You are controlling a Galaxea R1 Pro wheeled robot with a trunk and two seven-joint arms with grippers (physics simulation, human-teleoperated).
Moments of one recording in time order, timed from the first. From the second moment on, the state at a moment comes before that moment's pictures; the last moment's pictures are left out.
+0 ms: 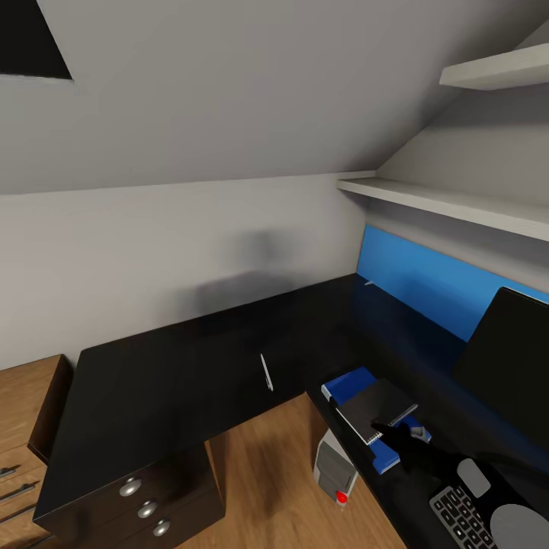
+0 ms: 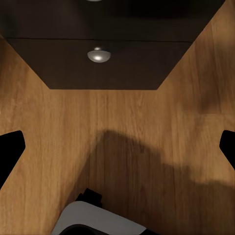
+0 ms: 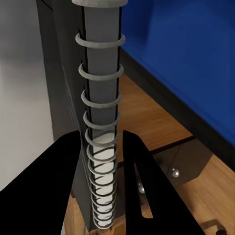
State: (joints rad) left arm -0.16 -0.03 0.02 -0.25 0.39 -0.42 0.08; right arm -0.63 -0.23 -0.55 -0.32 -0.37 0.79 0.75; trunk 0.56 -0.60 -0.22
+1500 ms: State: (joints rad) left arm -0.16 -0.03 0.02 -0.25 0.39 -0.42 0.08; right arm -0.63 -0.23 -0.55 -0.33 -0.37 0.78 0.75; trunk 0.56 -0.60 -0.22
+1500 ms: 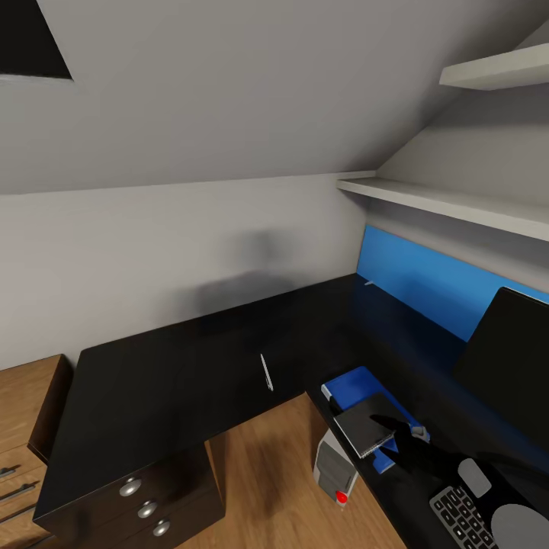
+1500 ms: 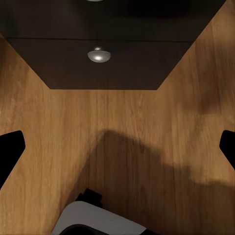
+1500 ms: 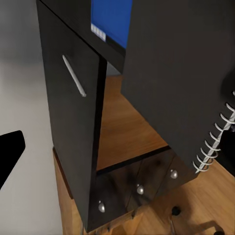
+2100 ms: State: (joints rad) left arm -0.16 -0.03 0.02 -0.25 0.39 -0.42 0.08; right arm -0.63 -0.23 -0.55 -0.33 -0.37 0.78 0.75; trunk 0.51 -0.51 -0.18
